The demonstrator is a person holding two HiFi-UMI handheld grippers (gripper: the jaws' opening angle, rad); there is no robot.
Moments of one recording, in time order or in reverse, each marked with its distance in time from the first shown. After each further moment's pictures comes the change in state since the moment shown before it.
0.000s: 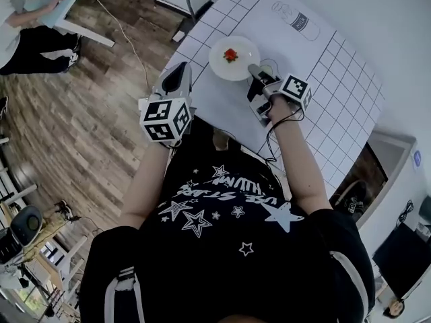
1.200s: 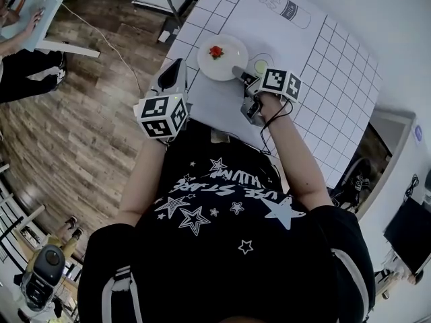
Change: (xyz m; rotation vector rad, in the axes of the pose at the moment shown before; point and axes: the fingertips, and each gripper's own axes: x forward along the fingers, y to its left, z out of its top) left arm 0.040 0.010 -0.006 0.044 0.072 -0.100; right arm 0.017 -0.019 -0.026 -0.251 0.121 -0.245
